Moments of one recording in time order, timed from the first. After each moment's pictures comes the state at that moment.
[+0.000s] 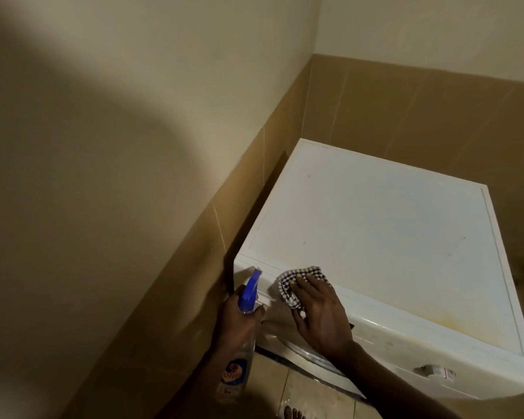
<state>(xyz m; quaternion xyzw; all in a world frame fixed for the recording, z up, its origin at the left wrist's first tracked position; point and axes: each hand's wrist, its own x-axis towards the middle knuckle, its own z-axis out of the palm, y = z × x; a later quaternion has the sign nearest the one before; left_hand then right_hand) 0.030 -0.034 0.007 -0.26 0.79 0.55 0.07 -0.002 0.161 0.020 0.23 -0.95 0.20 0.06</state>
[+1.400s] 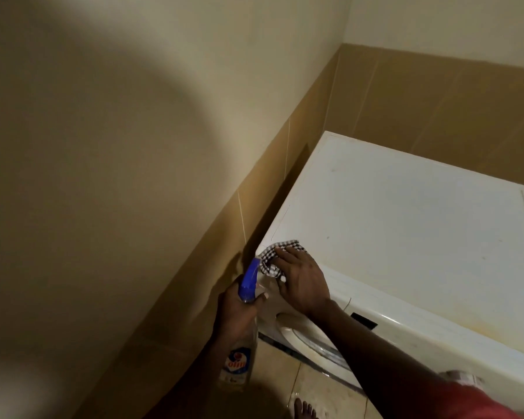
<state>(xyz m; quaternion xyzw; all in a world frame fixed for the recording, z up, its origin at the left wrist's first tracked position) 0.036 -0.074 0.020 -0.25 0.82 0.52 0.00 -0.050 0.074 0.034 0.31 -0.93 0.18 0.03</state>
